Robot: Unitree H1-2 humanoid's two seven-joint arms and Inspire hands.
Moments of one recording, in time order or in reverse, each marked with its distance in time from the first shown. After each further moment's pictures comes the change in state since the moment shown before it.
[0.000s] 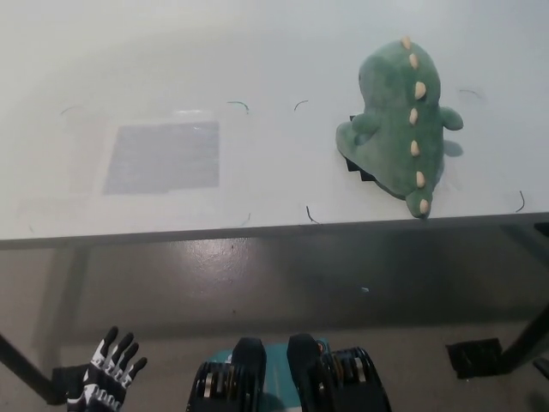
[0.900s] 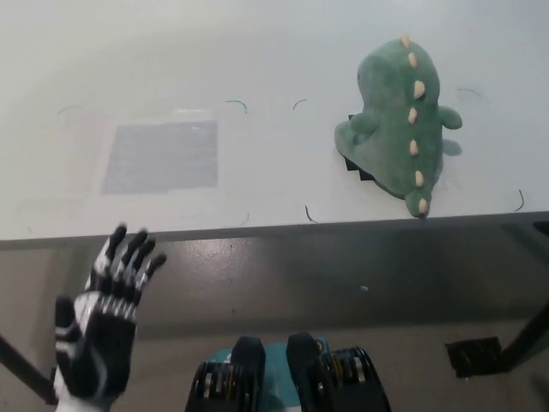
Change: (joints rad) left_arm -0.233 -0.006 -0.039 -0.280 -0.042 0.143 0.006; right_arm -0.105 0.000 -0.030 -0.191 0.027 0.014 -0.017
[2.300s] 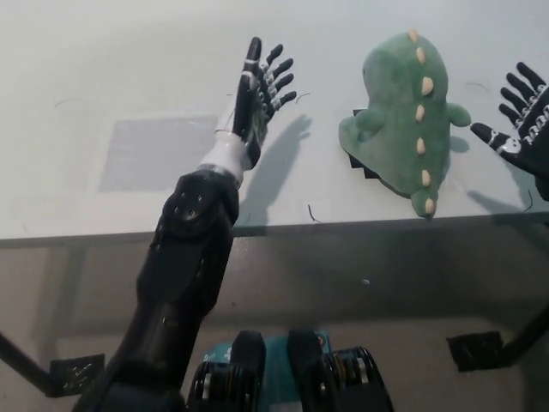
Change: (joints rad) left_arm -0.958 -0.086 0.015 1.144 0.125 0.064 0.078; right_arm -0.678 0.013 0.079 0.620 -0.097 0.224 -0.061
